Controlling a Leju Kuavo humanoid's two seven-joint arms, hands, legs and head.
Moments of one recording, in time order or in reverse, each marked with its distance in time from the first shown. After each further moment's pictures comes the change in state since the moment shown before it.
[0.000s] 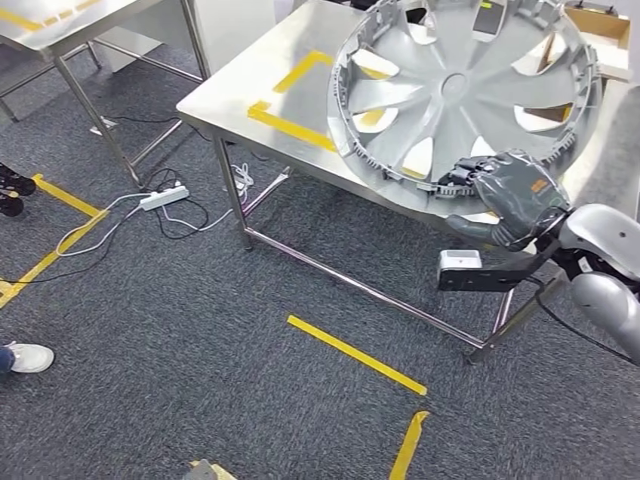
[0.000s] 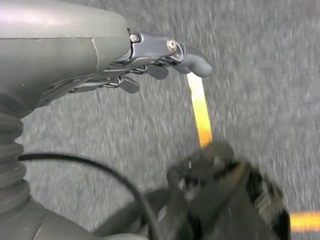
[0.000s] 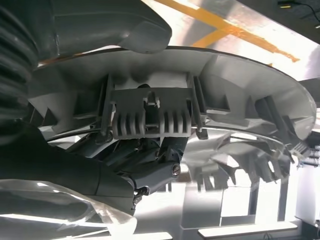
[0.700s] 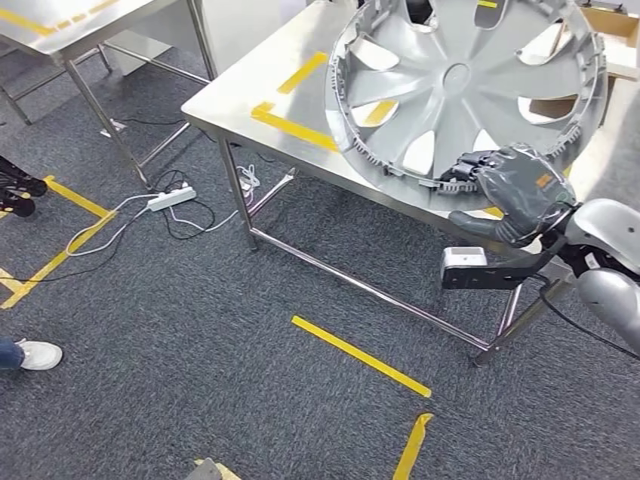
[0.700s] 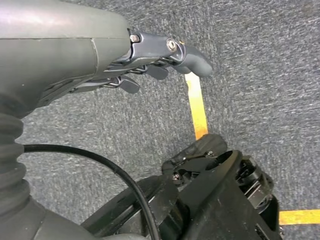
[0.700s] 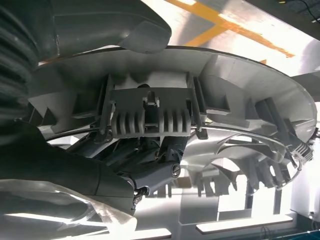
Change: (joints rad) left arm -0.005 -0.006 0.003 0.000 0.001 0.001 0.000; right arm -0.014 -0.010 -0.004 -0.022 -0.012 0.015 0.001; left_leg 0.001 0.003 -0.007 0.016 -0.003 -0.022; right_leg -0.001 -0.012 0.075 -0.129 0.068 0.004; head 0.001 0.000
